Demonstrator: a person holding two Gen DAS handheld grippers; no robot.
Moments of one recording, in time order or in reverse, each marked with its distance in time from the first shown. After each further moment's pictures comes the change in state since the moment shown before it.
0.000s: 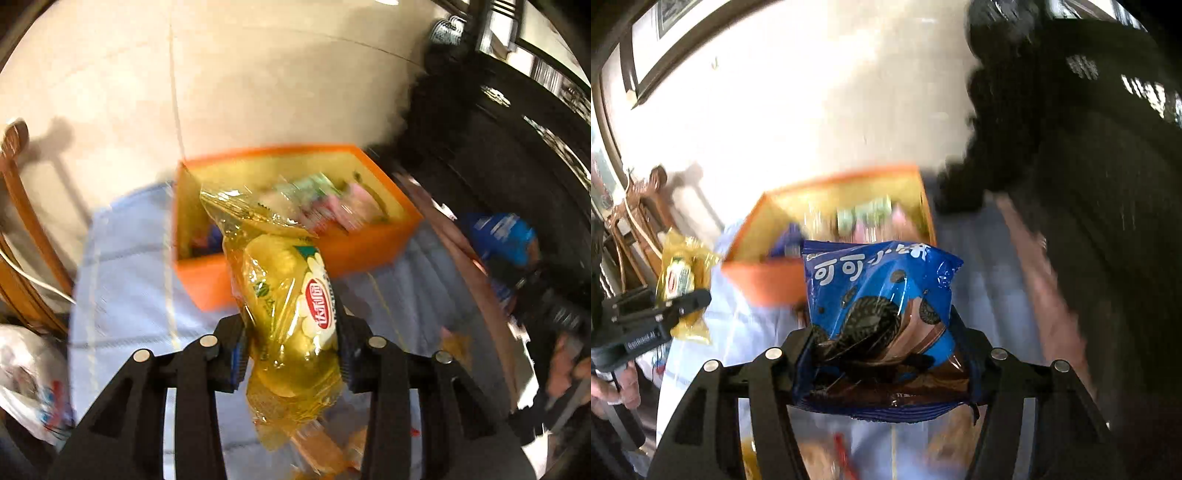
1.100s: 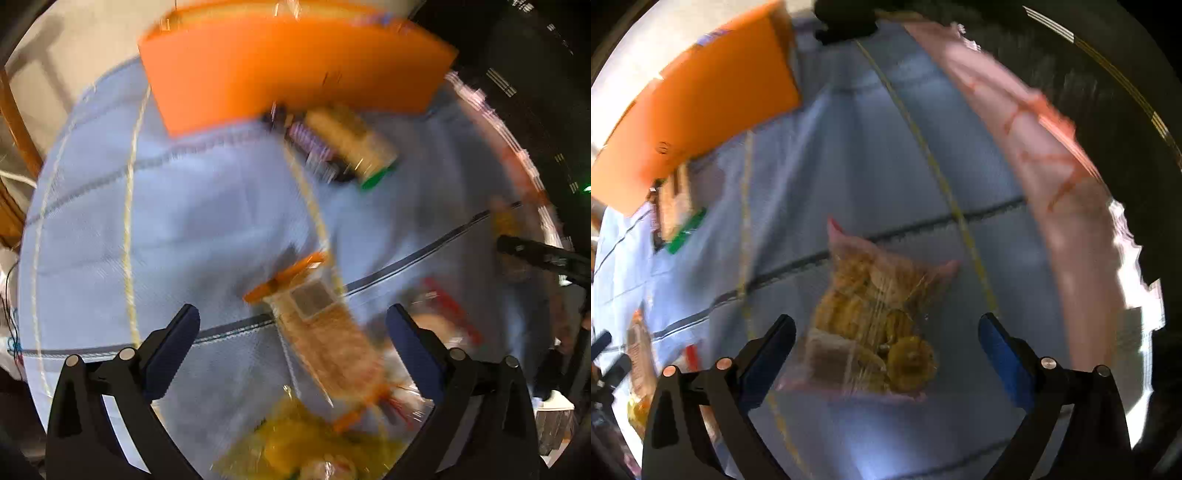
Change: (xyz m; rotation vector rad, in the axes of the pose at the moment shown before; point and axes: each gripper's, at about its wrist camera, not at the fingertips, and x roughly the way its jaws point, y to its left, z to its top) left arm 0.115 -0.012 -0.164 -0.035 0.354 0.035; right arm 0.113 -0.090 -0.158 0.251 0.439 -0.225
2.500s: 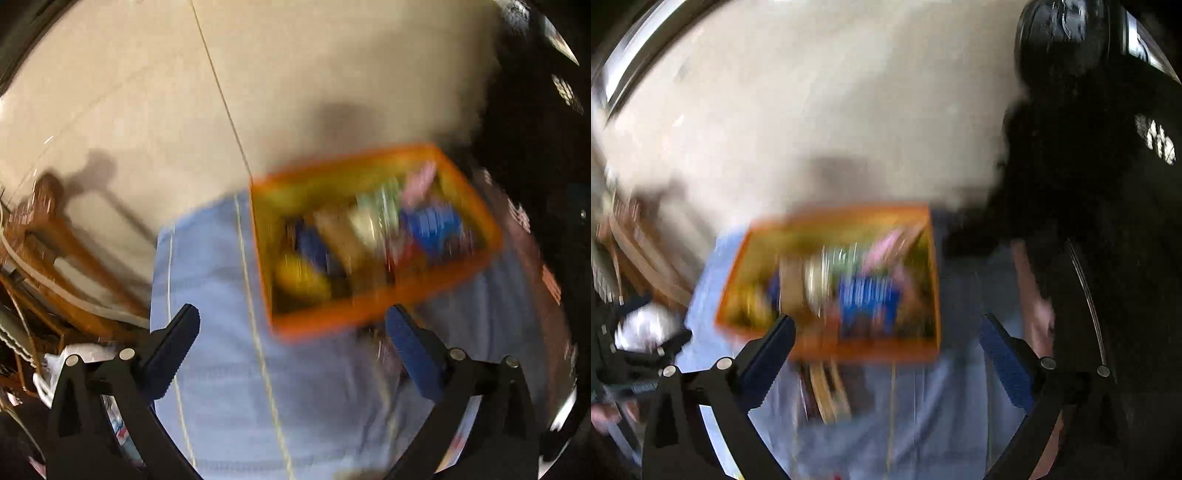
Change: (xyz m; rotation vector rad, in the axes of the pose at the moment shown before) left arm -0.144 0.031 0.162 0.073 -0.211 0.227; right arm -0.182 0.124 0.165 -0.336 -0.289 0.196
